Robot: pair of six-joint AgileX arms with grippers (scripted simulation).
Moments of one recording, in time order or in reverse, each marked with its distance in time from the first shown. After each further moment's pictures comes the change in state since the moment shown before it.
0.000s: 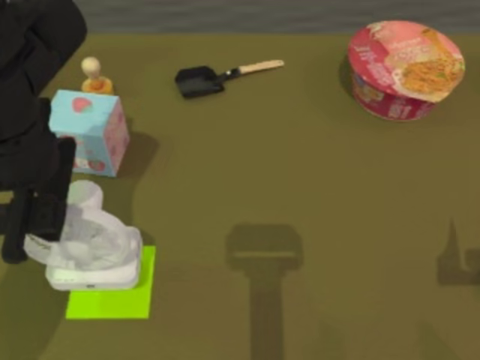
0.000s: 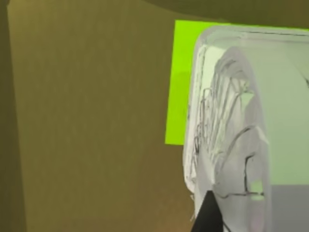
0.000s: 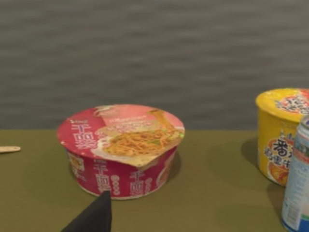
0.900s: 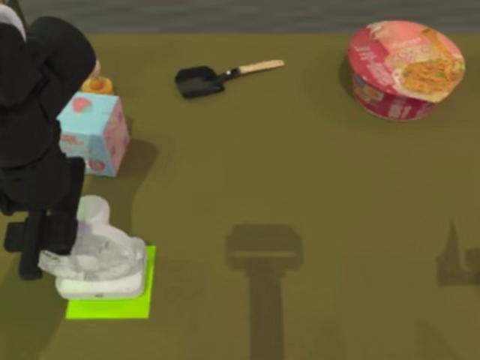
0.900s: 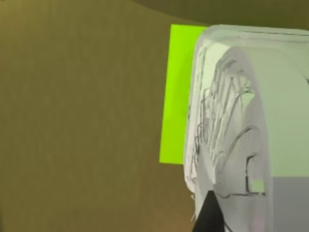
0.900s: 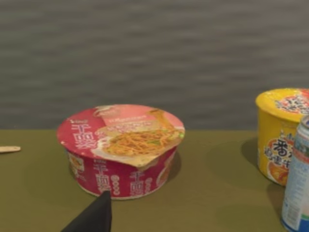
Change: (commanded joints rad) left arm 0.005 0.014 -0.123 0.141 0.000 -0.003; right arm 0.000 0.000 0.000 0.000 0.000 0.000
